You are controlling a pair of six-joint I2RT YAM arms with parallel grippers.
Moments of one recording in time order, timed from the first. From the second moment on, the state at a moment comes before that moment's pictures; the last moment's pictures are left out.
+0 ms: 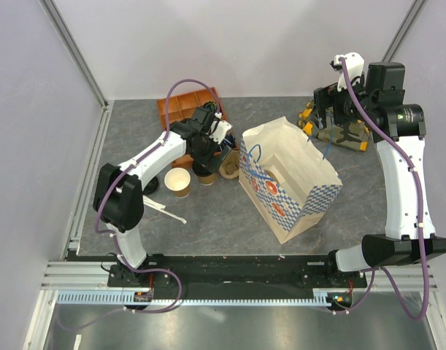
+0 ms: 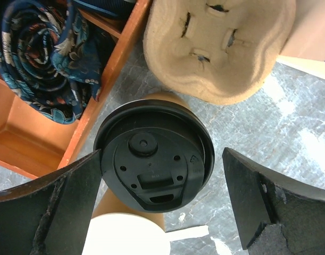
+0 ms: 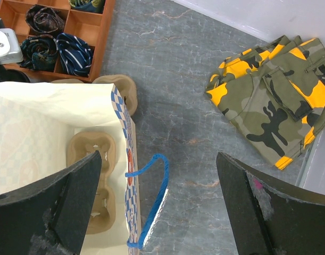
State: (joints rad) left arm -0.52 1.83 1.52 -0.77 0.07 0.20; right arm 0.04 1.43 1.89 -1.01 -0.32 -0.22
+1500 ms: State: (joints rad) left arm -0.54 1.68 1.86 -0.90 0.04 0.23; right arm 0.03 1.42 1.86 -1.09 -0.37 -0.28
